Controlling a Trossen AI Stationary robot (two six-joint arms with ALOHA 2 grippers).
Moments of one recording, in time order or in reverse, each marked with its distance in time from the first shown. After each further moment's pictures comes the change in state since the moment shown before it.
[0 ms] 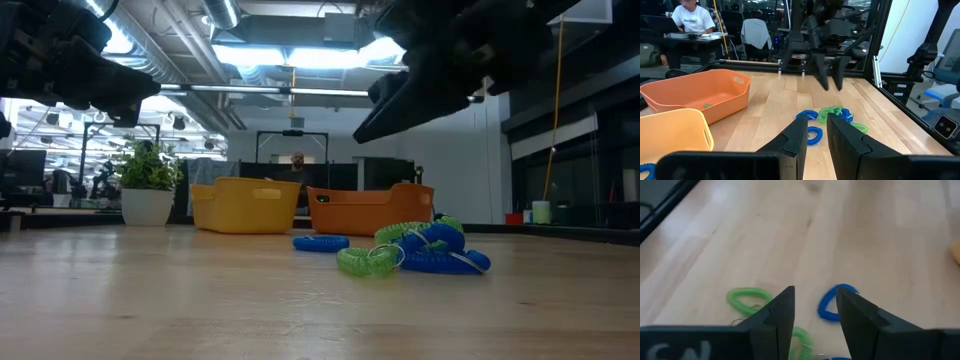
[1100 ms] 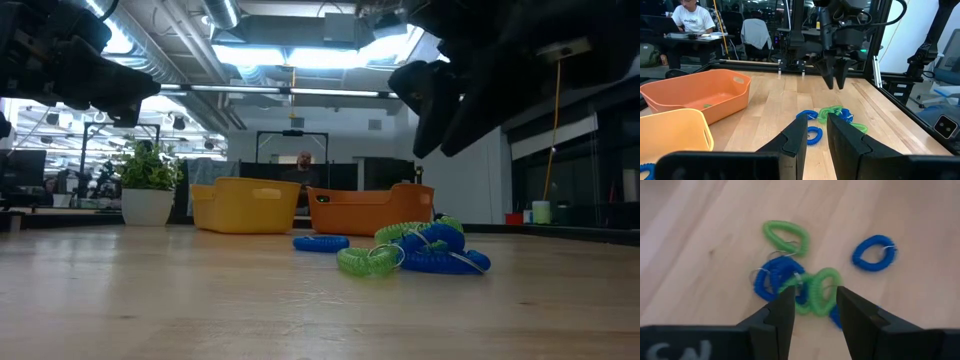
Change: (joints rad) left arm 0.000 0.000 0.000 0.000 0.000 0.000; right arm 0.092 0.001 0.140 -0.444 0.066 -0.072
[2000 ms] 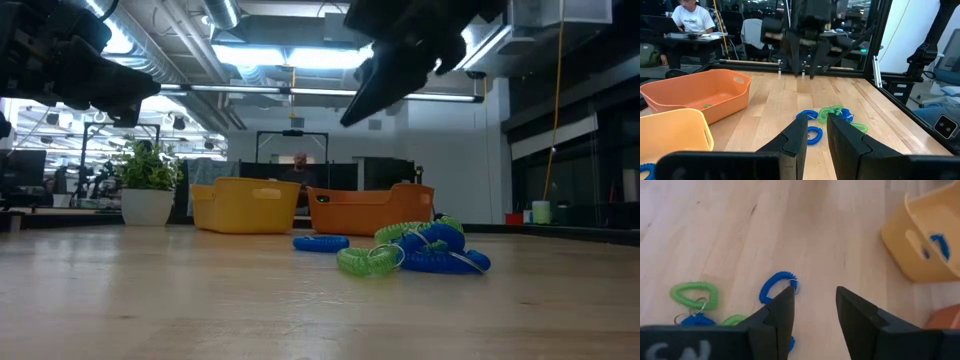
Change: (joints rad) left arm 0.000 0.000 0.000 0.000 0.000 0.000; right arm -0.210 0.041 0.144 0.026 0.017 0.033
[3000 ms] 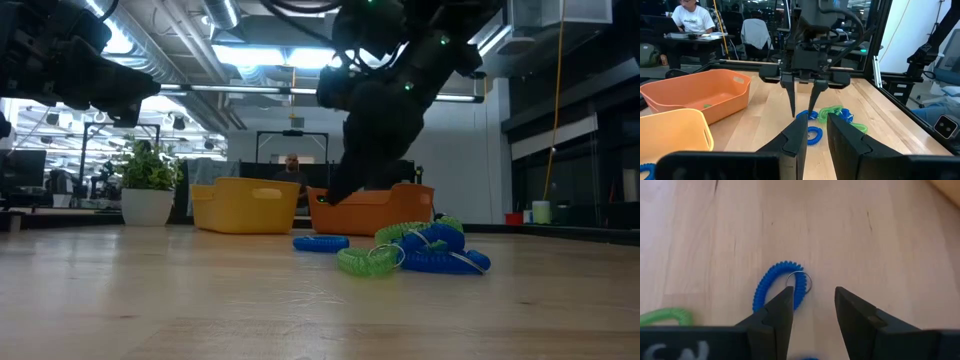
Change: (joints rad) left arm 0.000 0.000 0.000 0.000 0.000 0.000; right arm 0.004 0.223 -0.001 0.118 0.015 0.261
